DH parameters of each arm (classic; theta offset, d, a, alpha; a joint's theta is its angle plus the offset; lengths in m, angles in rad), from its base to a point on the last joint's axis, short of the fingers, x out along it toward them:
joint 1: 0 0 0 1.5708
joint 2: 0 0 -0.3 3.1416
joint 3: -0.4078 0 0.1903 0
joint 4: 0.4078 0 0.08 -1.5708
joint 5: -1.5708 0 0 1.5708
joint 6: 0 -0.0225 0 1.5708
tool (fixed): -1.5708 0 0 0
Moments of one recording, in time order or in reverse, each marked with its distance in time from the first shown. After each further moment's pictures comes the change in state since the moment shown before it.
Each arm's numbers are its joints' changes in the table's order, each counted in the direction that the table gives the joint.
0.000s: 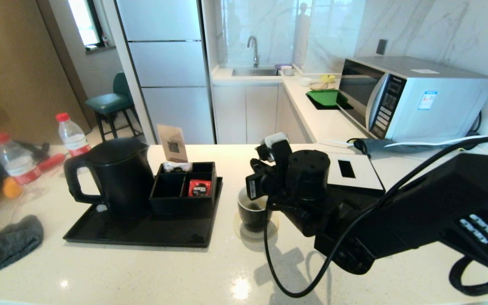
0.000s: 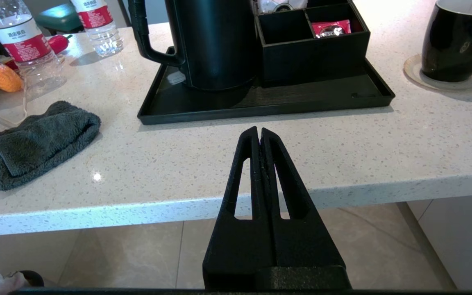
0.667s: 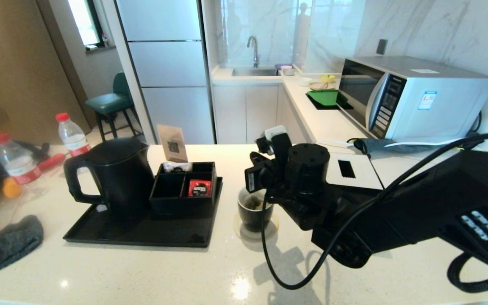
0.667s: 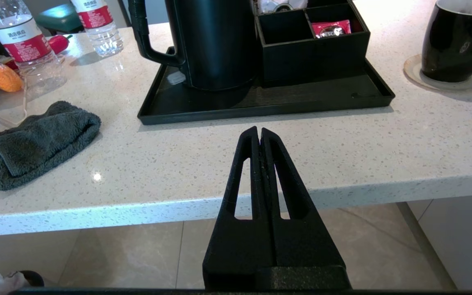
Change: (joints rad) left arm 0.000 0.000 0.000 0.000 0.000 0.000; right arm -0.002 0.005 -0.049 0.011 0.009 0.000
